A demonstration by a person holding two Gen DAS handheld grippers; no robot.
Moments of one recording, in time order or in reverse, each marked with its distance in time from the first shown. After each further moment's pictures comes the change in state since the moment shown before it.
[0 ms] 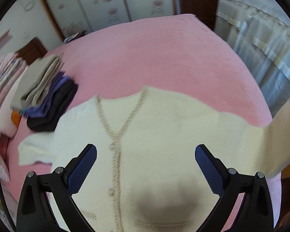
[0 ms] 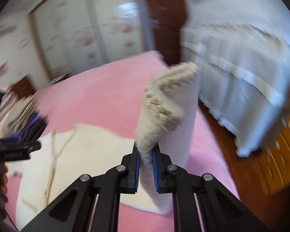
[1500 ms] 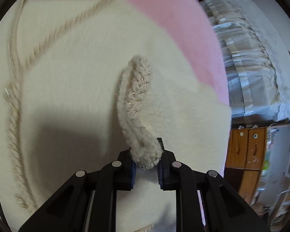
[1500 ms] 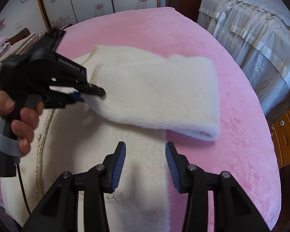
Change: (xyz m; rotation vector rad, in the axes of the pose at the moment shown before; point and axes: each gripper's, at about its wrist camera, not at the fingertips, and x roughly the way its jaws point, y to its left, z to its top) left arm 0.163 -0.006 -0.036 -0.220 0.343 -0.697; right arm 0.042 0.123 -0.127 -0.060 0.322 -0.093
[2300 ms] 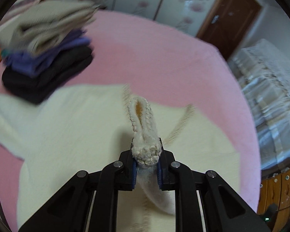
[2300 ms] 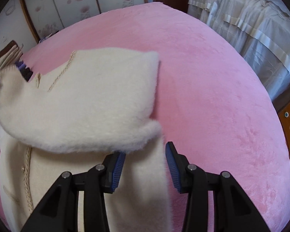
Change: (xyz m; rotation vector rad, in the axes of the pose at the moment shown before) left arm -0.178 0.105 0.014 -0.101 -0.448 0.353; right arm 0.065 -0.004 0.035 0.085 0.021 -0.018
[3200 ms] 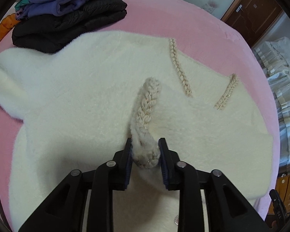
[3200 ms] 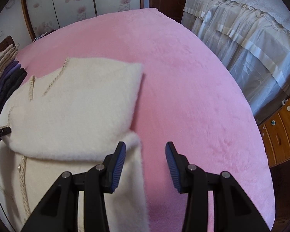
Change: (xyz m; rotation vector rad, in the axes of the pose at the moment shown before) left arm 0.048 0.063 -0.055 -0.076 0.102 0.075; right arm -0.034 -0.009 0.021 -0.022 -0.037 -0.076
